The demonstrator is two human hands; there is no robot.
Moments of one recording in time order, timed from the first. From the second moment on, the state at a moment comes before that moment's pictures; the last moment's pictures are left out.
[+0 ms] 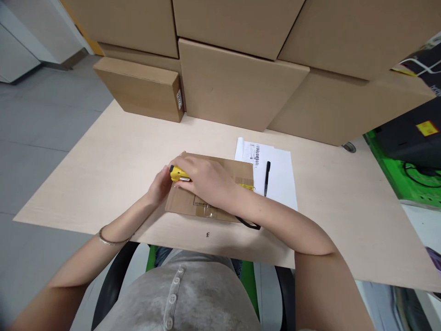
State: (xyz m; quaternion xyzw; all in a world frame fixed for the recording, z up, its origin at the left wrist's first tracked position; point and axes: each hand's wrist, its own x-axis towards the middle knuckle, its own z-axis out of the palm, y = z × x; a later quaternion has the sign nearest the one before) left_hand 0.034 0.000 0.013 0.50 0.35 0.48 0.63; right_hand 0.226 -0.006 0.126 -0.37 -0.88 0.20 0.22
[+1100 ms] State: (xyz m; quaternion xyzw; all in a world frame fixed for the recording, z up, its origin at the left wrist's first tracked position) left_hand 0.026 0.004 0.012 0.59 0.40 0.43 0.55; right_hand 0.405 -0.072 0.122 -0.55 -0.78 0.19 0.25
